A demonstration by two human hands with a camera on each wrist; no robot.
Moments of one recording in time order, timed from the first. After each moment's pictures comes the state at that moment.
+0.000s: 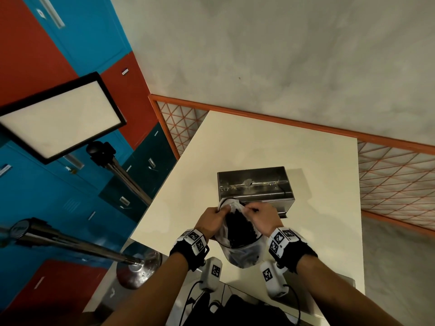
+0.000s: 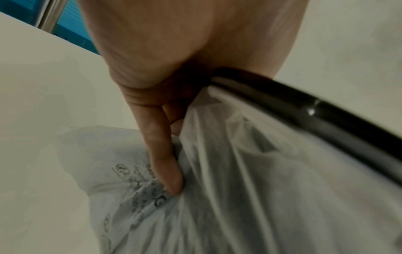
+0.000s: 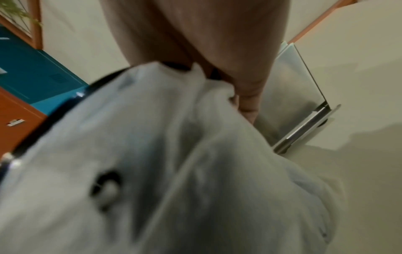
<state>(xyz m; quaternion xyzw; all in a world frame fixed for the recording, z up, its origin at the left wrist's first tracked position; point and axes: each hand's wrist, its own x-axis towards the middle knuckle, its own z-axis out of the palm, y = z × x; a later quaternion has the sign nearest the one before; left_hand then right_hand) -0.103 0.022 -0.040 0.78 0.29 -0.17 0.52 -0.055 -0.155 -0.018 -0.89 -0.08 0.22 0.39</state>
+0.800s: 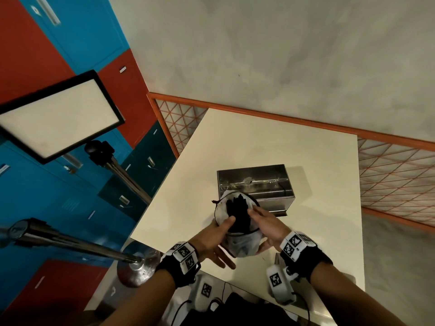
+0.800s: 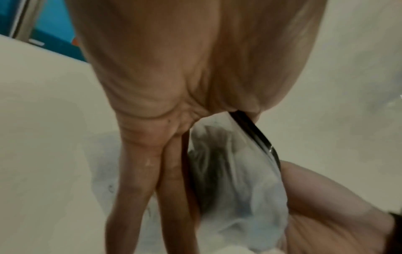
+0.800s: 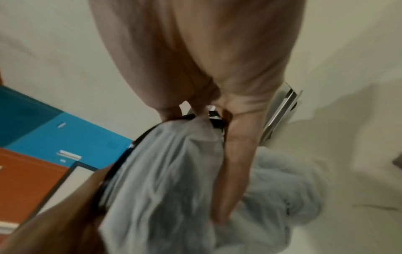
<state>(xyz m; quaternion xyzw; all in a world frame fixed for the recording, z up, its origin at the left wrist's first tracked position) -0.153 0.010 0.005 0.63 0.27 -0.36 0.63 -0.076 -0.170 -0.001 -0.69 0.12 0.44 0.56</state>
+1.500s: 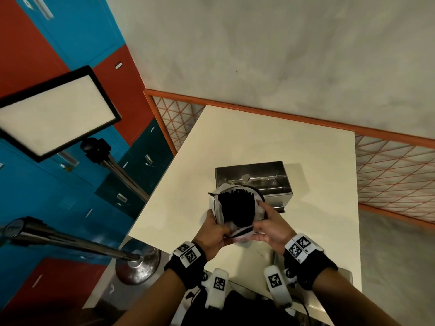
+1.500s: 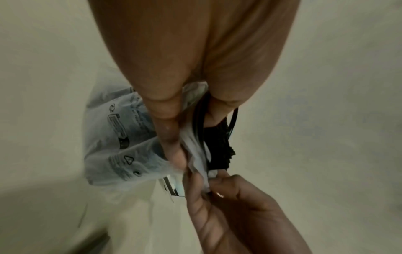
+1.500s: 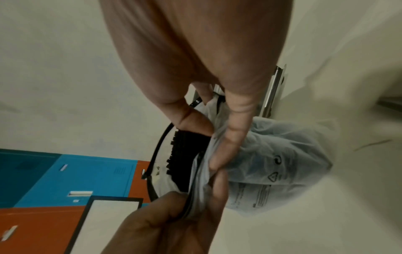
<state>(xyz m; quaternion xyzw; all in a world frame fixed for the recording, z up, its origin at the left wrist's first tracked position) -0.146 -0.006 -0.024 0.51 0.29 -0.16 0.79 -0.085 -0.178 -0.013 -0.61 0.12 0.38 0.68</state>
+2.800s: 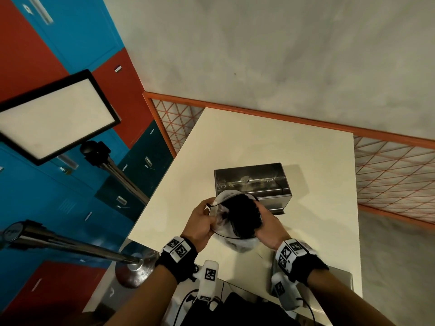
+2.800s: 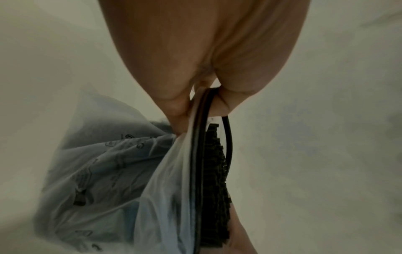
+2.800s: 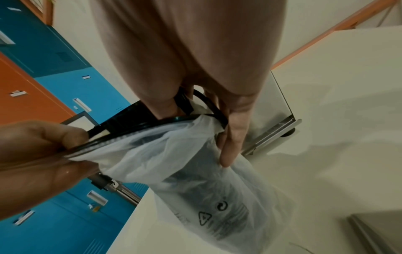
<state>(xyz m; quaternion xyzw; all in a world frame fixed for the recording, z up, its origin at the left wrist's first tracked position) -0.134 0.023 -0.014 0.55 0.29 -0.07 0.78 -0.078 -0.181 -0.041 -0.85 -0.12 0.23 0.45</state>
